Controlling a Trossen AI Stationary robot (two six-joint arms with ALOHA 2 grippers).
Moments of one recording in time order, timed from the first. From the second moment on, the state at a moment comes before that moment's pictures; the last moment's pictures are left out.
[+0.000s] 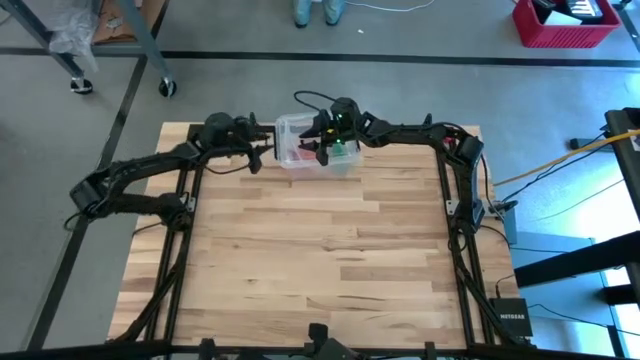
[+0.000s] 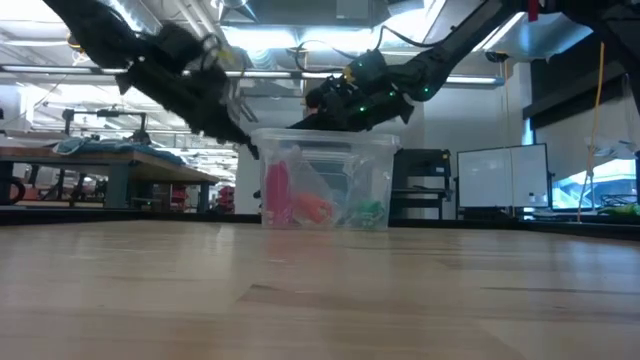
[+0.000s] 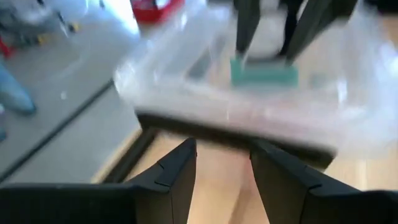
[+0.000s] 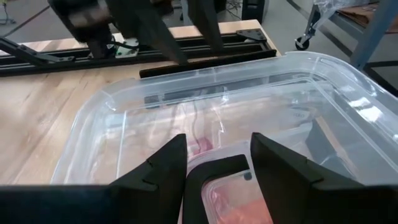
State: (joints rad) left arm 0.77 1.18 0.58 0.14 0.25 0.24; right arm -0.54 2.03 1.35 0.18 -0.49 -0.18
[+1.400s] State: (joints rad) left arm 0.71 1.45 0.36 0.82 0.13 0.09; right arm -0.53 2.03 1.35 0.20 -0.48 -0.16
